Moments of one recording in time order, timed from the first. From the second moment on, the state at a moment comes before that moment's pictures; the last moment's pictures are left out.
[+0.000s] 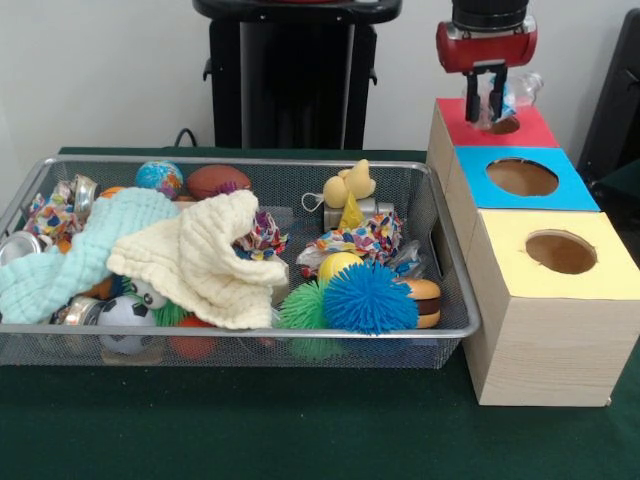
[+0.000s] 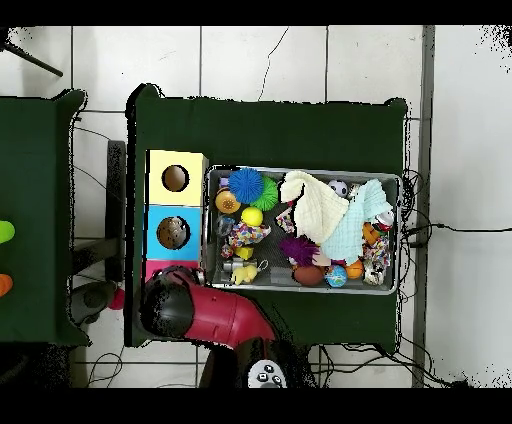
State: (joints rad) arm -0.02 -0.86 0.05 2.14 0.29 0.29 1.45
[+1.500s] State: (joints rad) arm 0.09 -0.77 -0.08 1.84 0.35 0.39 1.53
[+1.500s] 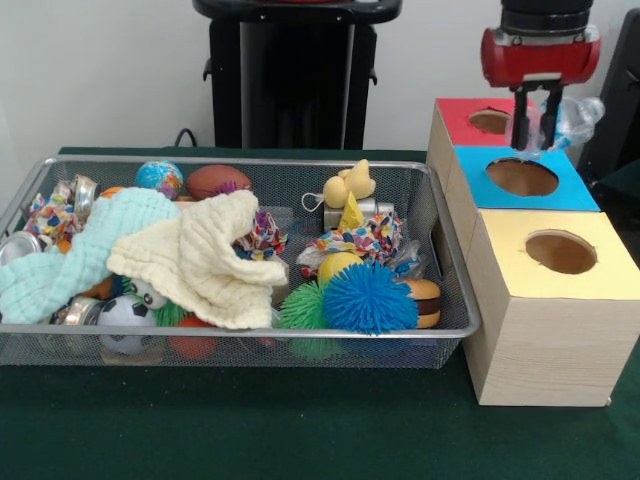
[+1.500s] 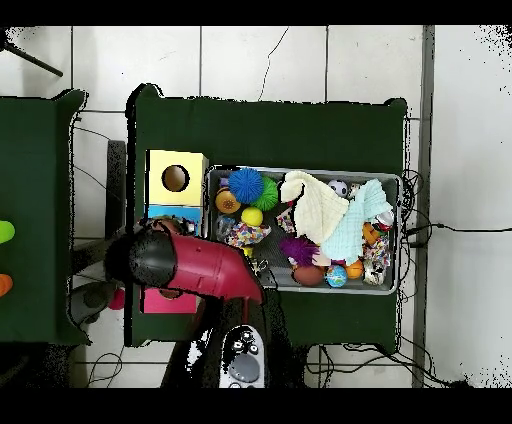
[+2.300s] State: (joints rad) arm 0.00 -0.73 -0.05 1.89 0.32 0.29 1.53
